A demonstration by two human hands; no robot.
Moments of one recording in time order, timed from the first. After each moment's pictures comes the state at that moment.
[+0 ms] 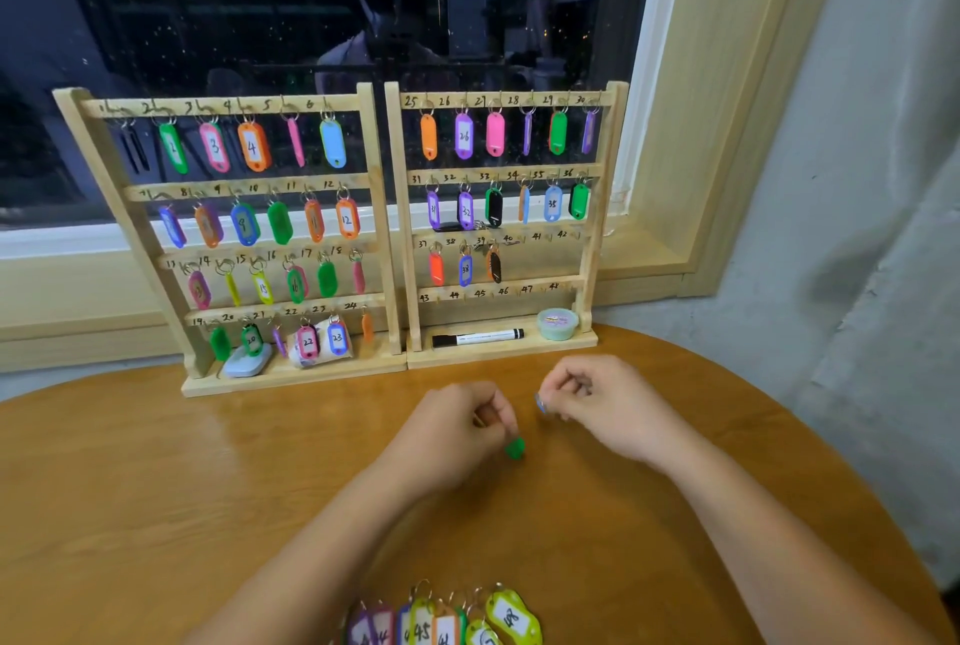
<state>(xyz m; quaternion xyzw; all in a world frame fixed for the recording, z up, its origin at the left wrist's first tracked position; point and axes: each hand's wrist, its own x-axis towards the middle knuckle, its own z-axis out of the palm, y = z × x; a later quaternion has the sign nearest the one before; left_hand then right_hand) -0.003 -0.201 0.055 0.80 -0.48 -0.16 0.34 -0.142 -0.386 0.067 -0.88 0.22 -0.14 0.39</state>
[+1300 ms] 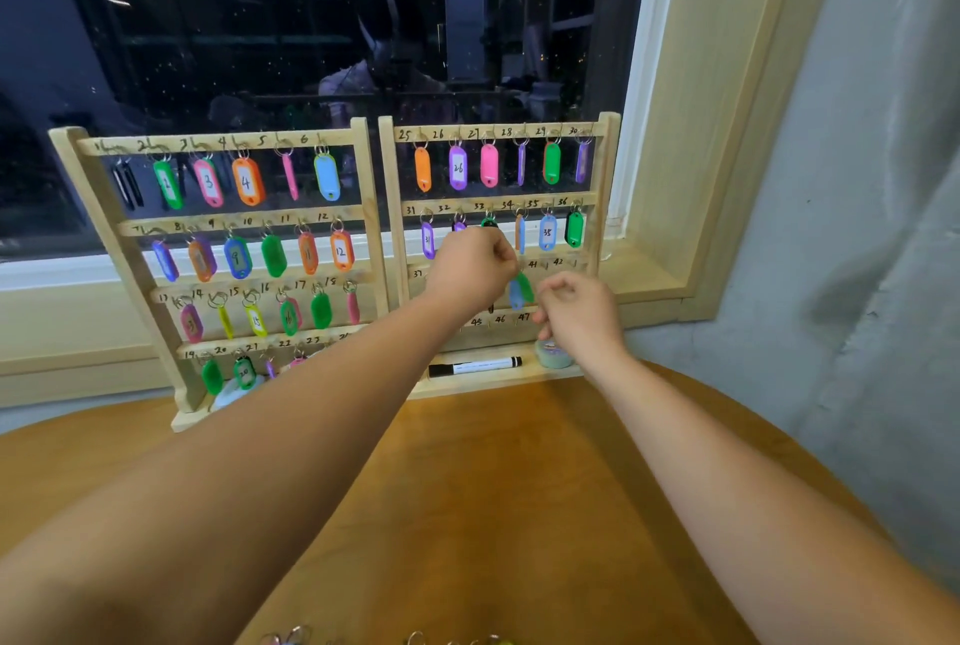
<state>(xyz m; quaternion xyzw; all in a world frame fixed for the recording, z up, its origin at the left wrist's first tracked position) 0.091 -0.338 0.168 0.82 -0.43 0.04 0.38 -0.044 -0.427 0.120 -0.76 0.31 -0.35 0.46</state>
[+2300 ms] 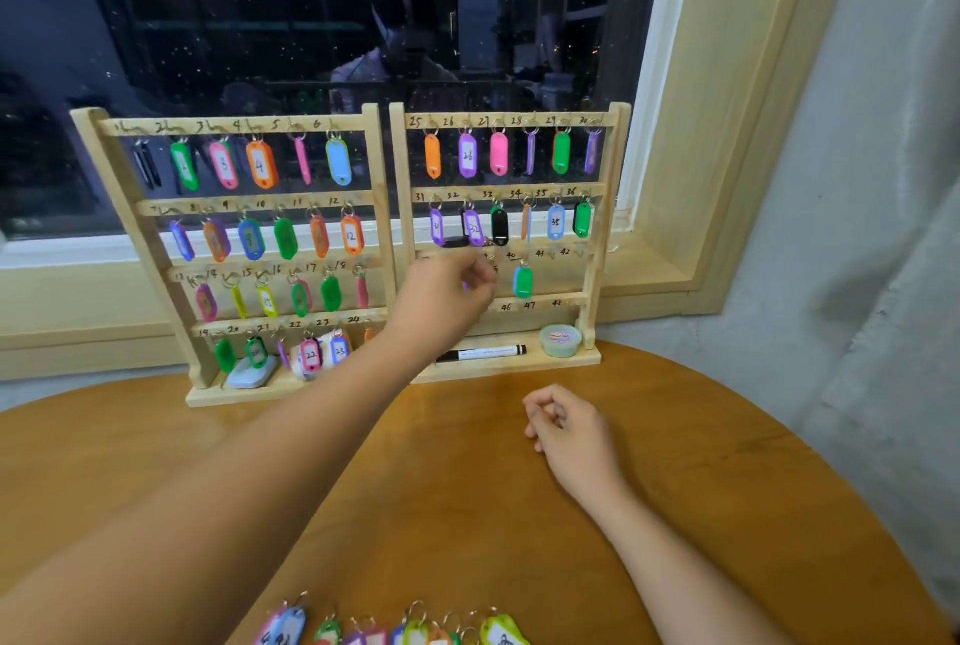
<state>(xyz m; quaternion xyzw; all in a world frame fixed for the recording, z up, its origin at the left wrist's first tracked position) 0.064 -0.262 0.148 0.79 -0.44 0.06 0.41 -0.105 -0.373 -0.006 -0.80 0.27 -0.28 0.45</state>
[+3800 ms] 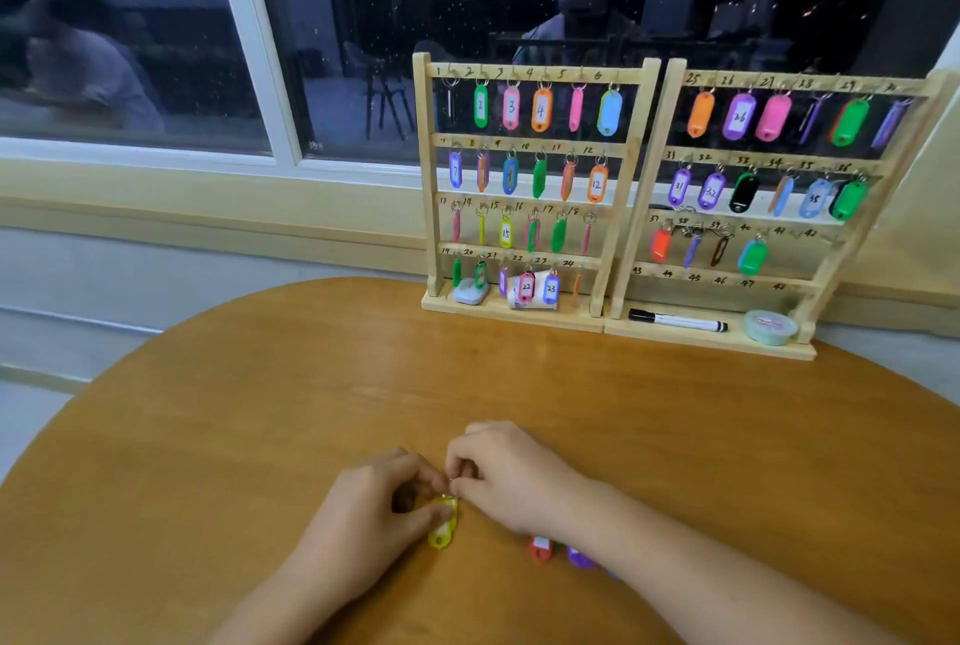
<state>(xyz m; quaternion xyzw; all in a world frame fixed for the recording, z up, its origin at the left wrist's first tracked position) -0.015 0.110 0.005 0.88 -0.28 -0.05 0.37 -0.037 -0.104 0.023 -0.96 -0.13 0.02 0.24</state>
